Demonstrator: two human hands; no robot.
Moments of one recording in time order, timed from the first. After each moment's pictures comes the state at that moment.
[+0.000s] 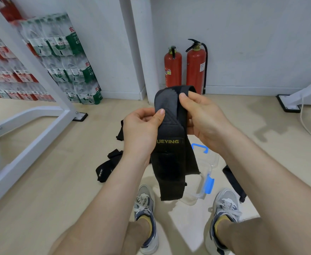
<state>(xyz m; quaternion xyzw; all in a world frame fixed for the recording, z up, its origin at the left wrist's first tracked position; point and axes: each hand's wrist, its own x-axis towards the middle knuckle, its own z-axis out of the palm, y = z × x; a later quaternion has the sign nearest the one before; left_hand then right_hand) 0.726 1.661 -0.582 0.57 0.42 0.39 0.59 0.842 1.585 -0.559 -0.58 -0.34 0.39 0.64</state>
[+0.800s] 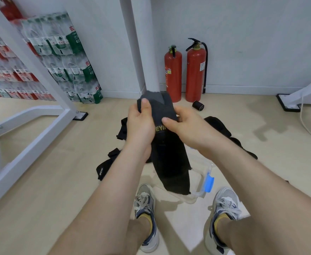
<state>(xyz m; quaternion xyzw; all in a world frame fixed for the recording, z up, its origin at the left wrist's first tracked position) 0.733 1.666 -0.575 0.54 0.42 0.41 0.60 0.820 1.588 -0.567 -0.67 -0.41 0.35 0.52</state>
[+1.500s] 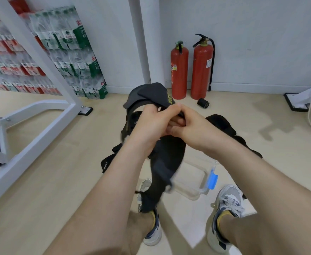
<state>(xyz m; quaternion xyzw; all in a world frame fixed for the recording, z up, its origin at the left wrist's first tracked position) 0.719 1.657 -0.565 0.63 0.36 0.27 0.63 0.813 1.579 -0.572 -0.66 -0.45 0.37 0.48</state>
